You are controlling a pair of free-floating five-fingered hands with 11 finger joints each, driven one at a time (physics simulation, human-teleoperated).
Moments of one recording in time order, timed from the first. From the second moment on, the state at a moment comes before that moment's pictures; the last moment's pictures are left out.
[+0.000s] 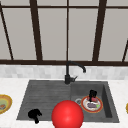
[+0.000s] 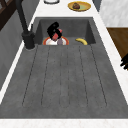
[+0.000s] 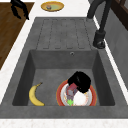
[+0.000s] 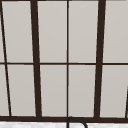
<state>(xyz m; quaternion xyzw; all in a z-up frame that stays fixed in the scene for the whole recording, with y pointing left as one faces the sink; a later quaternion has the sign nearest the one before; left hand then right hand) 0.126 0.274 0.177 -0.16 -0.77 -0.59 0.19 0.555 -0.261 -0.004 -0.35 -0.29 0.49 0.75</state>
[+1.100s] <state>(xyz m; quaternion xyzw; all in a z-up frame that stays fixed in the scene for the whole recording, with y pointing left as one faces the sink) 0.126 0.274 0.177 -0.16 -0.77 -0.59 0.19 0.644 -0.297 -0.061 -0.17 -0.28 0.55 0.76</state>
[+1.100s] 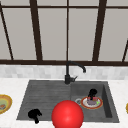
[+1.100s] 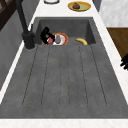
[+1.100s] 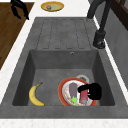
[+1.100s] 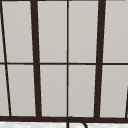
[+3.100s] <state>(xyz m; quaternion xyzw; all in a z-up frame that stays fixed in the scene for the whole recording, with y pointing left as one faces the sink) 0.126 0.274 0.177 -0.16 -0.77 -0.59 0.19 0.469 -0.283 0.098 -0.24 -0.36 0.50 0.75</state>
